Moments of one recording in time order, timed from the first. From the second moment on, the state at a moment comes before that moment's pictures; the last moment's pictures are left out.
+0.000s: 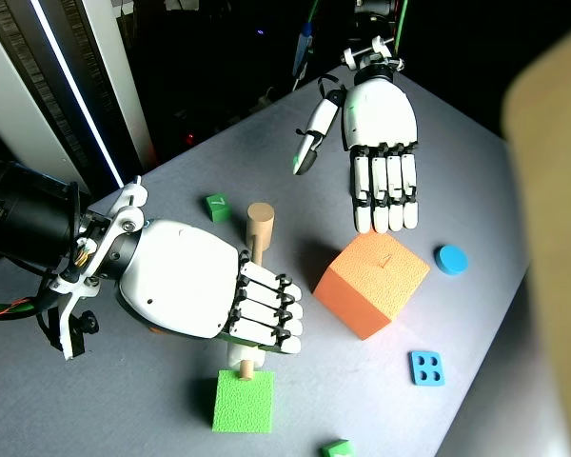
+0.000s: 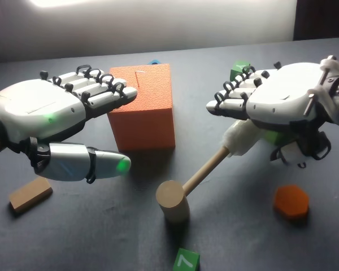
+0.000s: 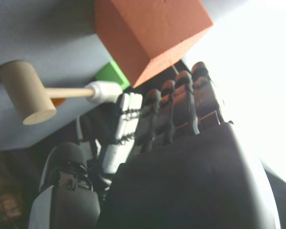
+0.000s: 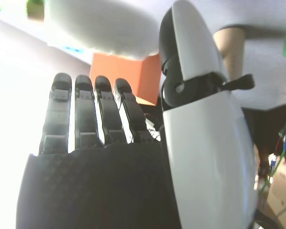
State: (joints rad) left arm 0.63 -0.86 1.04 0.11 -0.57 0.82; right arm -0.24 -1.06 0.98 -0.80 -0.25 -0.34
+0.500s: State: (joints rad) left arm 0.65 -0.89 1.07 0.11 -0.58 0.79; right arm -0.22 -1.18 1.12 -0.44 -0.35 -0.64
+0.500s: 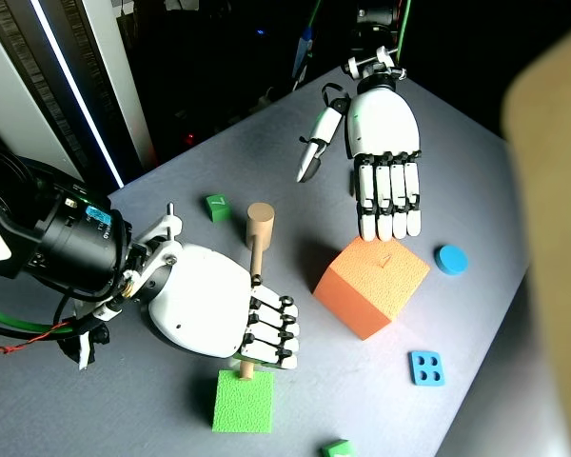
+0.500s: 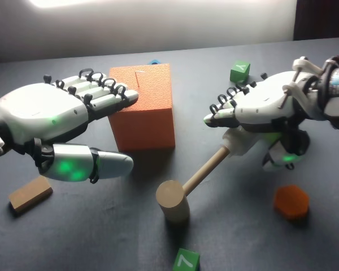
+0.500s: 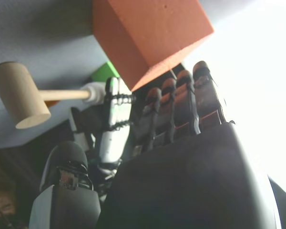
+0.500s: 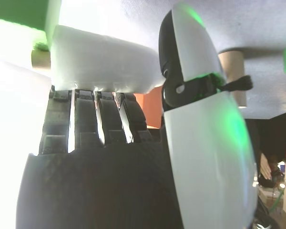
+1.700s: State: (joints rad) left arm 0.68 -0.94 1.10 0.07 -0.62 0.78; right arm -0.26 -1.33 1.29 -0.40 -0.34 -0.66
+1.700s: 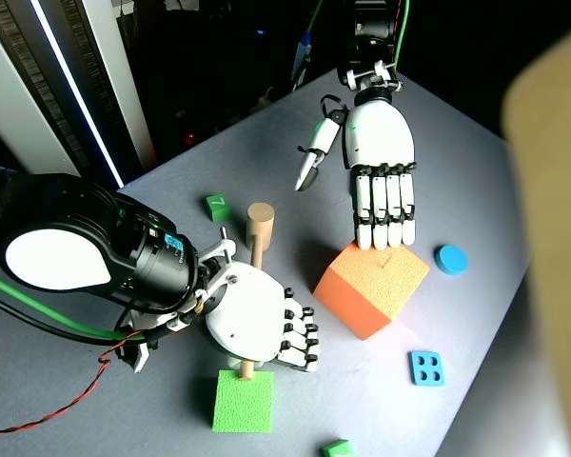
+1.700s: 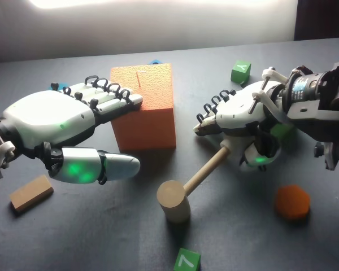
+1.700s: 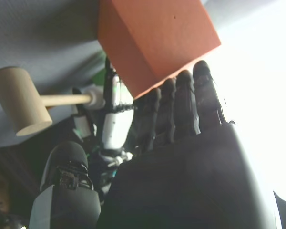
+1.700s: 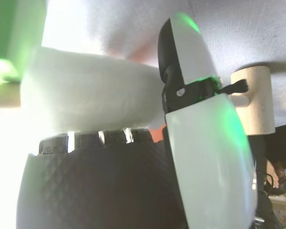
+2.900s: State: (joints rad) left arm 0.70 -0.94 1.10 0.06 -0.64 0.77; right arm -0.26 -1.33 1.29 -0.38 -0.32 -0.66
